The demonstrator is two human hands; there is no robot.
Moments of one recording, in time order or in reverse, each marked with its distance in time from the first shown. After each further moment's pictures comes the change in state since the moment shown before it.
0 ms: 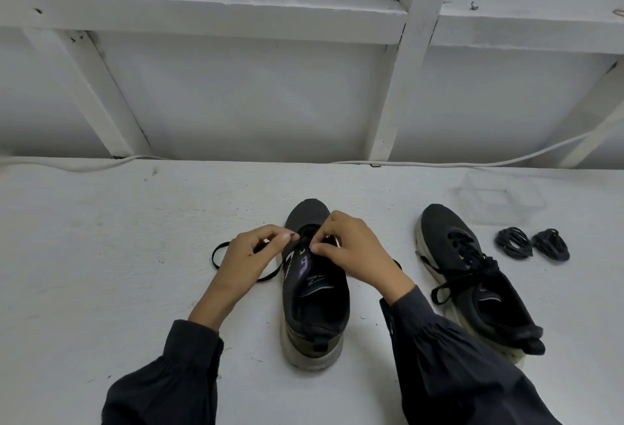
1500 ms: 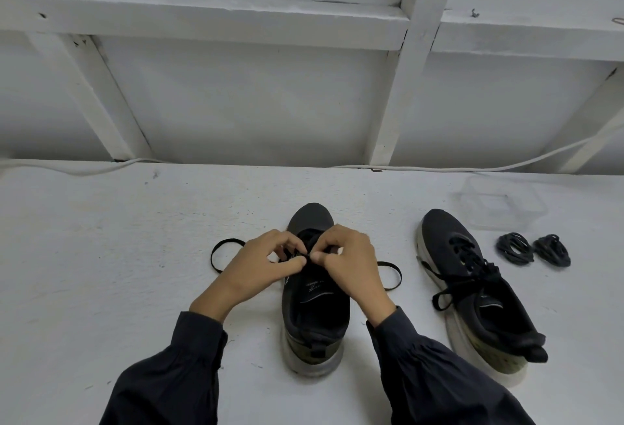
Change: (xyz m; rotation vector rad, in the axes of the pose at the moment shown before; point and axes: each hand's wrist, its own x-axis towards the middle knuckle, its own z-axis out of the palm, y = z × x) left_hand 0.020 -0.020 -0.001 0.225 -0.204 0.019; right_hand -0.005 -0.004 0.024 0.168 0.225 0.197
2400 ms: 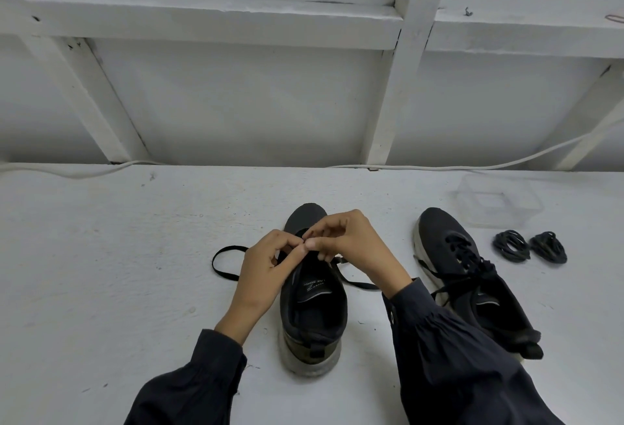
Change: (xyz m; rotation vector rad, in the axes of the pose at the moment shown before) left_hand -0.004 0.001 0.033 -0.099 0.337 0.159; right_hand 0.019 -0.004 -0.030 0.346 -0.295 -0.071
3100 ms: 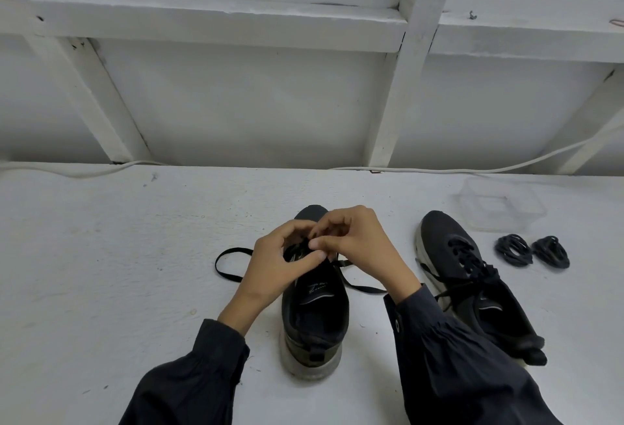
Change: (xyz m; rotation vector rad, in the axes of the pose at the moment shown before) left_hand 0.010 0.022 -0.003 -0.172 -0.110 -0.016; right_hand -0.003 -0.012 -0.005 -0.150 0.060 -0.107
